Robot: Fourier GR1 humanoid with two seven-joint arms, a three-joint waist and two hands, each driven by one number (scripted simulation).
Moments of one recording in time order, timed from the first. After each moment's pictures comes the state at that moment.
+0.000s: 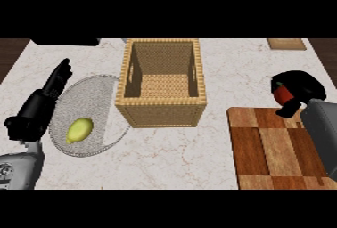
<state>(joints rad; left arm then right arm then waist) -0.22 0.28 0.09 -1.57 -0.14 -0.11 0.01 -0.68 -0.45 -0.06 -0.63 1.15 0.07 -0.20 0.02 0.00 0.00</state>
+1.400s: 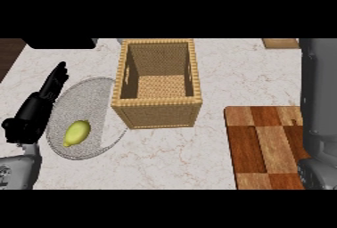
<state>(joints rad) -0.20 0.27 0.11 -1.56 -0.14 -0.12 0.00 -1.20 -0.19 -0.28 -1.26 0.49 0.48 0.28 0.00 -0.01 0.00</state>
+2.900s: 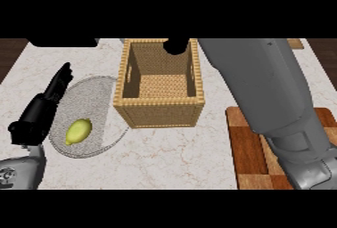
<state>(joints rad) -0.19 0.24 0.10 -1.59 -0.17 -0.12 0.00 -1.36 -0.10 0.04 -1.02 0.63 0.62 0.55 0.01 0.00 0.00</state>
